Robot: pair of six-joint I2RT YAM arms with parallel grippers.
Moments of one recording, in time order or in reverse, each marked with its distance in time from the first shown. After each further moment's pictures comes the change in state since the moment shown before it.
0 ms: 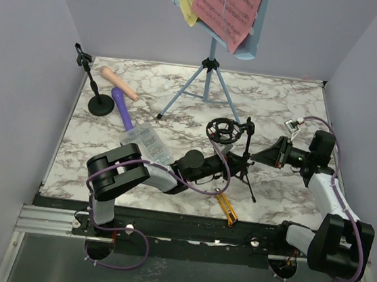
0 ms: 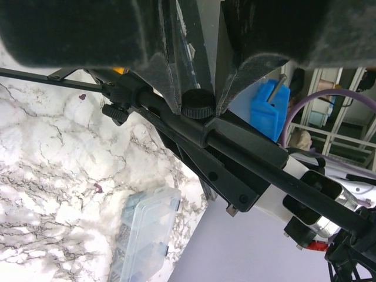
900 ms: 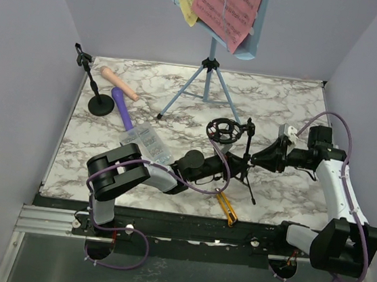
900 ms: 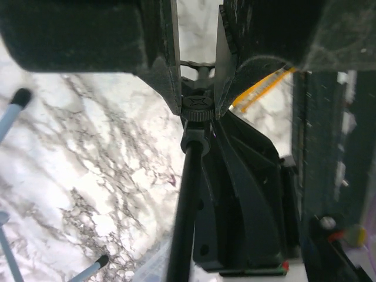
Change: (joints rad) left arm 0.000 0.000 -0.001 0.007 0.016 -0.054; right arm 0.043 0.029 0.298 -0.899 0.062 -1.476
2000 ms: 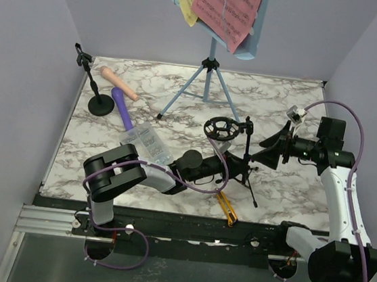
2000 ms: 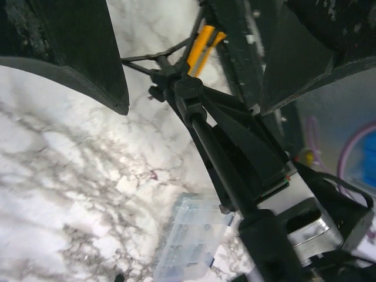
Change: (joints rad) left arm -0.002 -0.021 -0.012 -0.003 0.031 -0.047; right arm 0.031 -0.137 0.089 0.154 0.155 0.659
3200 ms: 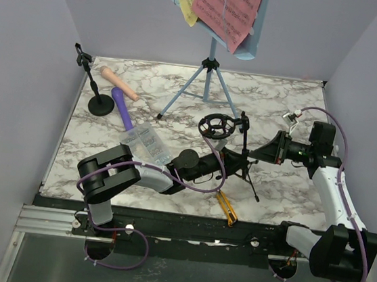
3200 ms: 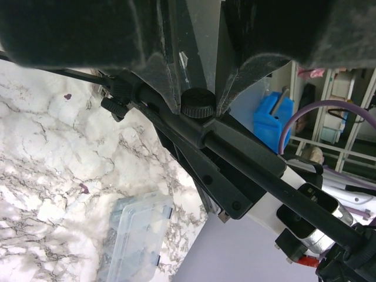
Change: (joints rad) left arm 0.000 -0.056 -0.015 0.019 -0.058 0.018; right arm -0.001 0.076 -0.187 0.342 -0.156 0.610
